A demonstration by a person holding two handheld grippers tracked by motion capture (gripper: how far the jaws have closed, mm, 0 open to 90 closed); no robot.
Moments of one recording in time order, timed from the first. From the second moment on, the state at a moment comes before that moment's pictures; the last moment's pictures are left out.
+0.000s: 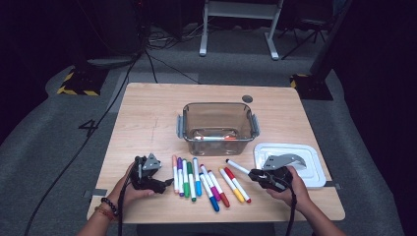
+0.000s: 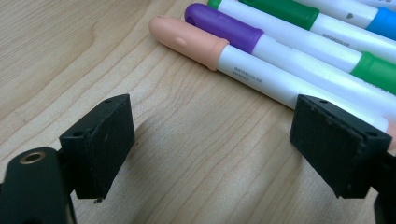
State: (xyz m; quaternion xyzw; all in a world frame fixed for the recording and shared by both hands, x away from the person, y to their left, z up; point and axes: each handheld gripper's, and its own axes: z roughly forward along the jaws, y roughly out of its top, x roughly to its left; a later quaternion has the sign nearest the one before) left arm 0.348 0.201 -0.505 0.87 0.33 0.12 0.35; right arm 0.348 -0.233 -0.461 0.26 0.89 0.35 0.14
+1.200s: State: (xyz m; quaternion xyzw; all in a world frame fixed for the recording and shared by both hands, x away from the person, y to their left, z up) left arm 0.349 0.200 -0.505 0.87 0.33 0.12 0.35; right arm 0.356 -0.234 -0.365 0.11 0.88 0.44 0.17
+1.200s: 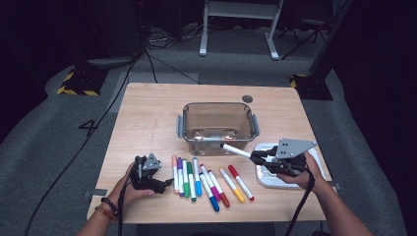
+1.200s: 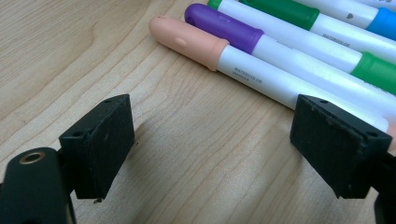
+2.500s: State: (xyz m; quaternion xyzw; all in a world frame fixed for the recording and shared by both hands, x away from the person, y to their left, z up) left arm 0.349 0.200 -0.505 0.87 0.33 0.12 0.35; right arm 0.493 -0.143 -0.364 0.07 0.94 0.31 0.12
